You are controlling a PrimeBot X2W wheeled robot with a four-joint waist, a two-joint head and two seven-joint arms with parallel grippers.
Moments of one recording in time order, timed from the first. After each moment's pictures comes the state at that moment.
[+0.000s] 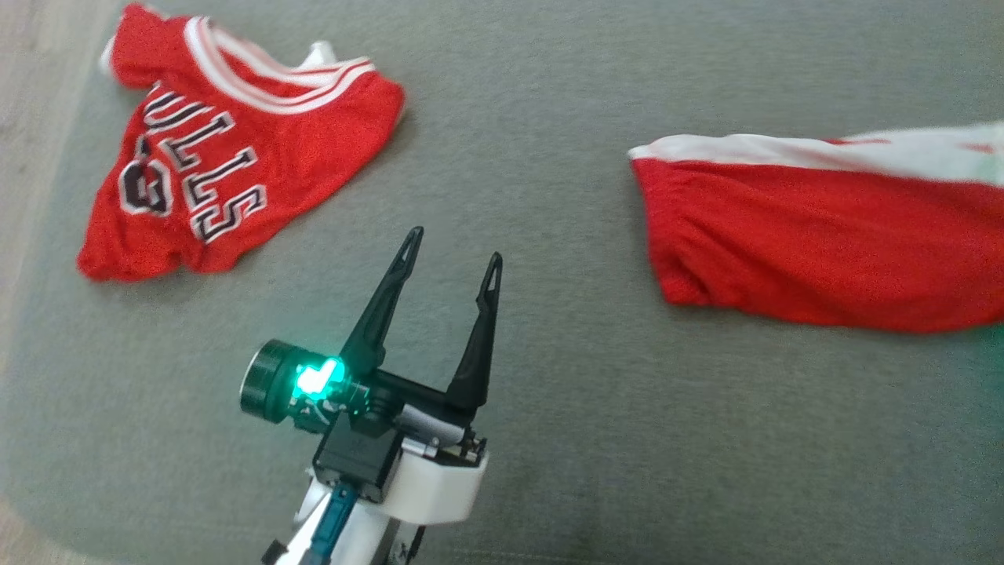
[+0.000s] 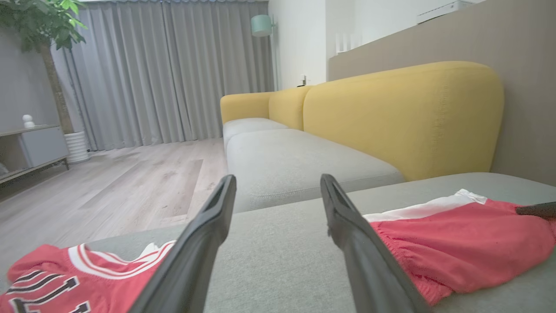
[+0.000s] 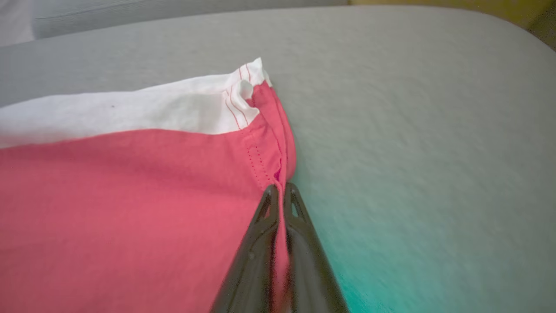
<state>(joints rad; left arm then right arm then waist) -0.21 0.10 -0.54 -0.05 -0.07 0.18 -0.26 -0.48 -0.57 0.07 0.78 0.54 0.12 0.14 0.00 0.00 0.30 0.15</state>
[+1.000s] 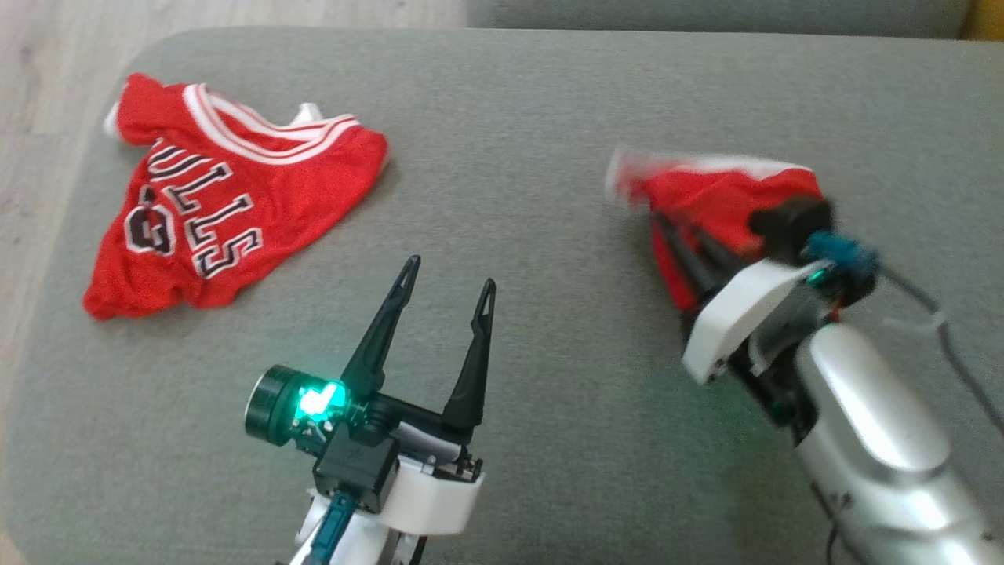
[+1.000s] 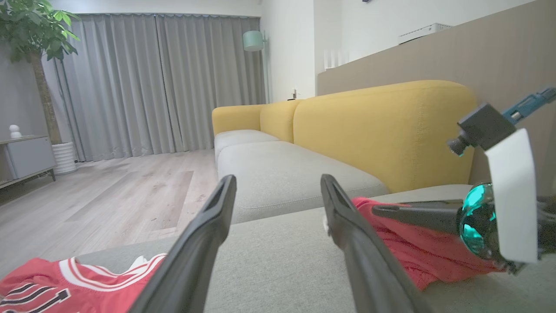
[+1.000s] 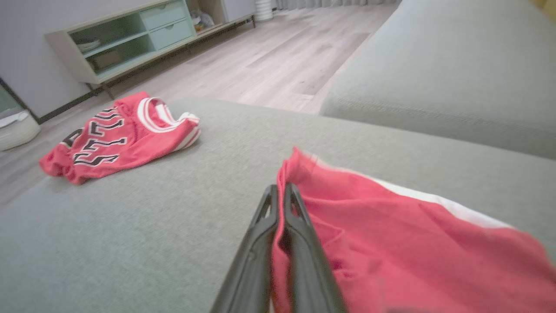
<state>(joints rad) -0.16 0.08 -0.51 -0.01 -0.07 0.14 -0.26 -0.47 -0.23 0.46 0.38 0.41 0.12 0.13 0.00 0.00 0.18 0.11</state>
